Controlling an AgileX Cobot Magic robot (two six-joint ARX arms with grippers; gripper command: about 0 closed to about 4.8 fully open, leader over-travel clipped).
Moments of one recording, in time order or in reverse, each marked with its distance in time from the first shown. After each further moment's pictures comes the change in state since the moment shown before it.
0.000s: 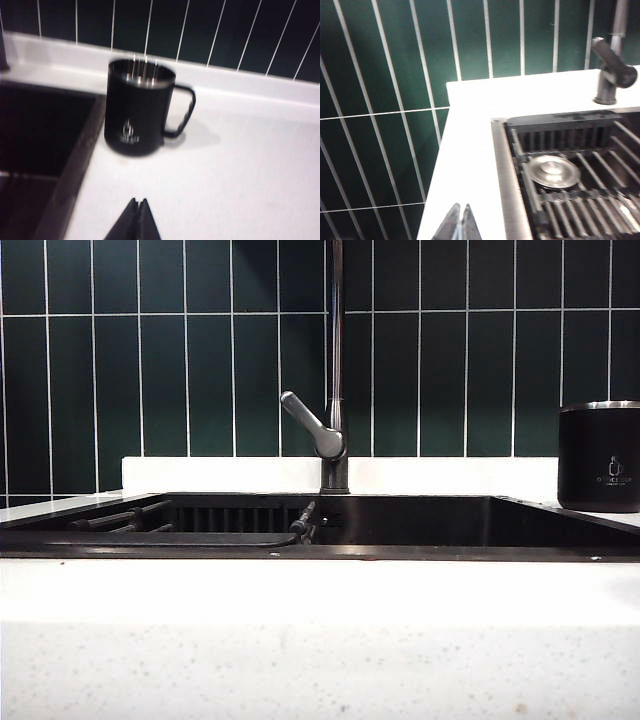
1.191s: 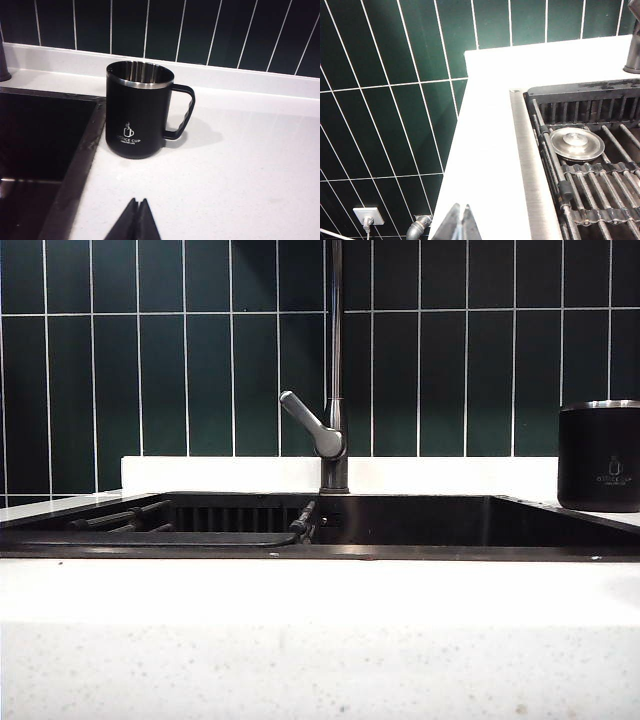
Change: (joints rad) left arm 0.000 0.000 0.001 -0.100 -0.071 0.000; right arm -0.007 0.000 0.005 -0.005 0.003 0.044
